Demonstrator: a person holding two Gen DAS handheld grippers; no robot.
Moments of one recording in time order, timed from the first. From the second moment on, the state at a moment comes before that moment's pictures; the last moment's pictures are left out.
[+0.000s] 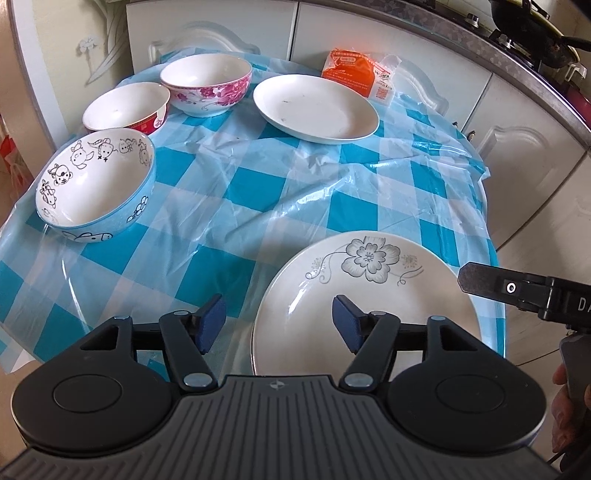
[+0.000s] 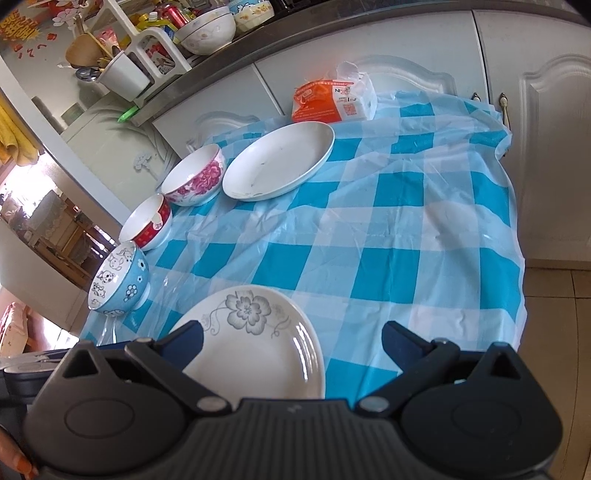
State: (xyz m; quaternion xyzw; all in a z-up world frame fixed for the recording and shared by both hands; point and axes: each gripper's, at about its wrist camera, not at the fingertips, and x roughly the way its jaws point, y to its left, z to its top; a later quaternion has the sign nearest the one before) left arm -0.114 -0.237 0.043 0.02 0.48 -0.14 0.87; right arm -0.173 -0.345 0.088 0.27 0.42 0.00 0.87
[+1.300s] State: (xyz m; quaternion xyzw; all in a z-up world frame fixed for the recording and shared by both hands) left arm -0.038 -0.238 0.050 -0.04 0.47 -0.12 0.87; right arm -0.105 -0.368 0.092 0.25 0.42 -0.05 0.87
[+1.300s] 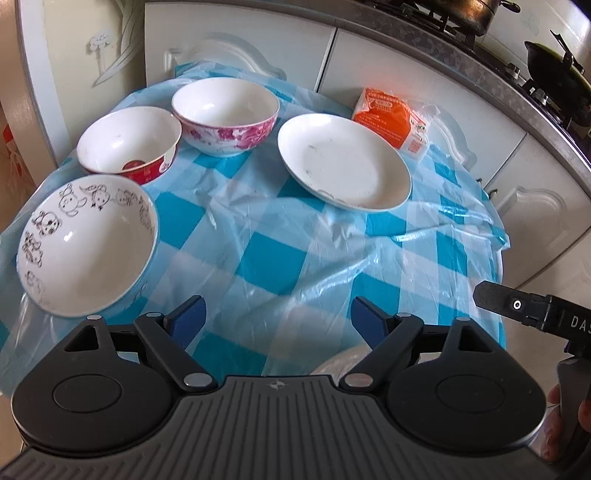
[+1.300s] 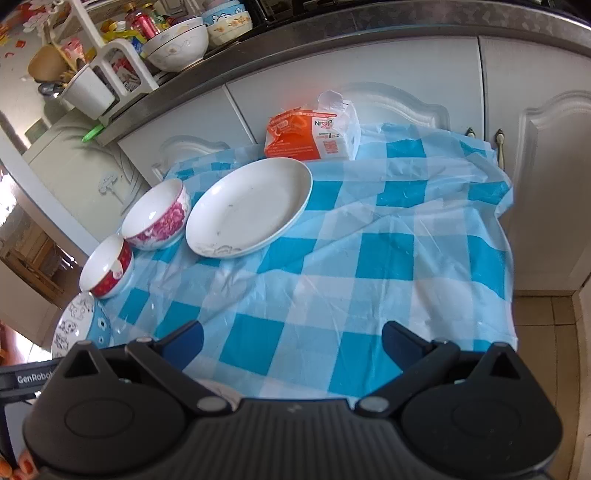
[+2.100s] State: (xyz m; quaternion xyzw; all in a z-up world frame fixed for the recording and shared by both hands) left arm 0.043 -0.270 0.041 -0.10 0.44 -0.12 0.88; right arm -0.014 -0.399 0.082 0.27 0.37 -0.04 0.89
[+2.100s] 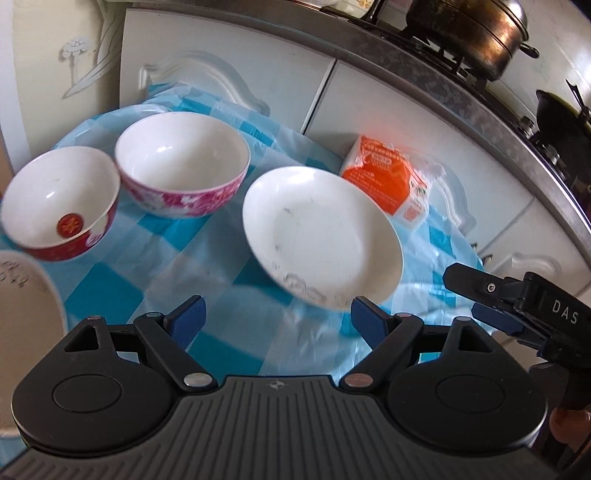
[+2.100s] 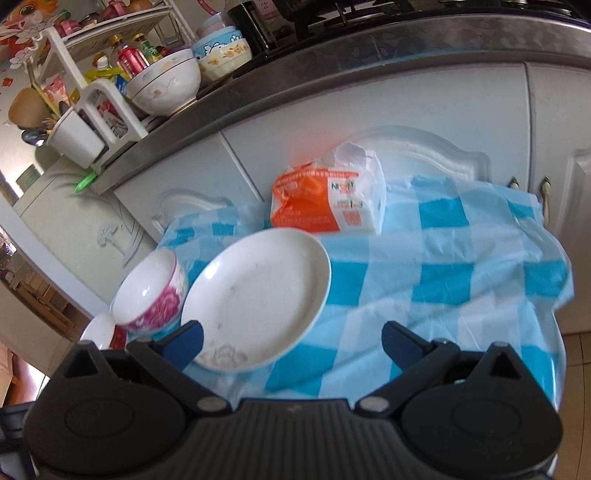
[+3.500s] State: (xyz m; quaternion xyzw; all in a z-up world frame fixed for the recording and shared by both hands) left arm 0.121 -0.289 -0.009 -0.12 0.44 -0.11 0.88; right arm 0.080 -0.406 0.025 0.29 0.36 0.00 0.89
